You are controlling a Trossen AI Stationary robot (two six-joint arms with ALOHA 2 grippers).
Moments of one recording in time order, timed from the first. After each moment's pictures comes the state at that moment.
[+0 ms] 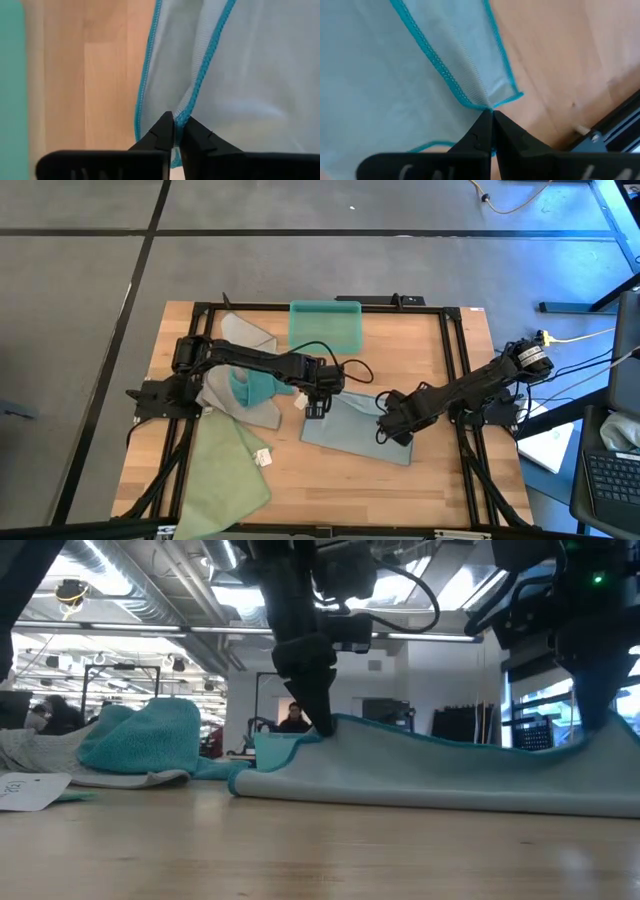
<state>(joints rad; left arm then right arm) 0.03 1.98 1.49 -0.72 -0.11 0.04 0.37 1.53 0.99 -1.19 0.19 0.99</state>
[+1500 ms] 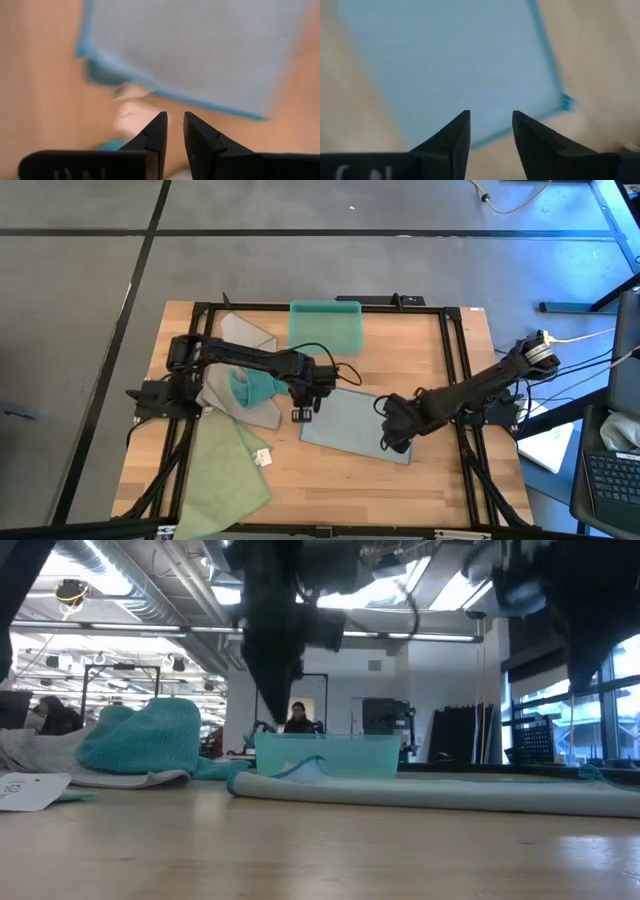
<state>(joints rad) 0.01 1.92 1.49 -0.94 0.09 -0.04 0.45 1.45 1.05 -1.06 0.17 1.04</state>
